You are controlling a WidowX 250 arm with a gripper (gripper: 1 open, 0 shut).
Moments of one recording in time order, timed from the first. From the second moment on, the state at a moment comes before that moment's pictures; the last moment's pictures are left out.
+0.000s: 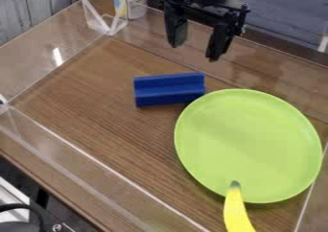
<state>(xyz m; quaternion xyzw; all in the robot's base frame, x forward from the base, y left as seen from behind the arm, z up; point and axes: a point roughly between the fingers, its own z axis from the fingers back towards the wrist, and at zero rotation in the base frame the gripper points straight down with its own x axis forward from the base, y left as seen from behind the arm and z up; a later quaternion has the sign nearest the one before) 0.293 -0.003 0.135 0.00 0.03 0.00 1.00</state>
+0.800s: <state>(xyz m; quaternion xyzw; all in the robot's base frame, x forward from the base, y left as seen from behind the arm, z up) 0.235 -0.092 0.086 -0.01 0.07 -0.08 0.99</state>
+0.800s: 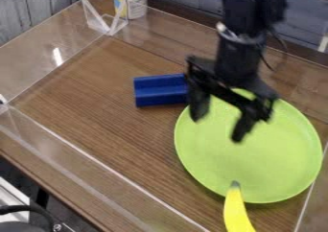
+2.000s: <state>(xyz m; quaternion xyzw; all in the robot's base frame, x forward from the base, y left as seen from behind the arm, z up) 0.200 -0.132 0.021 -0.03 0.07 -0.09 0.99</state>
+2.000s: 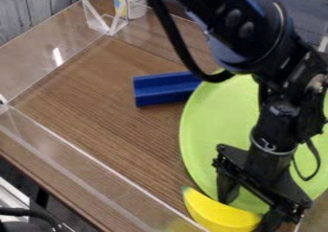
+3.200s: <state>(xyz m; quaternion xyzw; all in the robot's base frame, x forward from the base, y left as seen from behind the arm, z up) 0.205 -0.128 0.019 -0.03 0.07 -0.09 0.99</state>
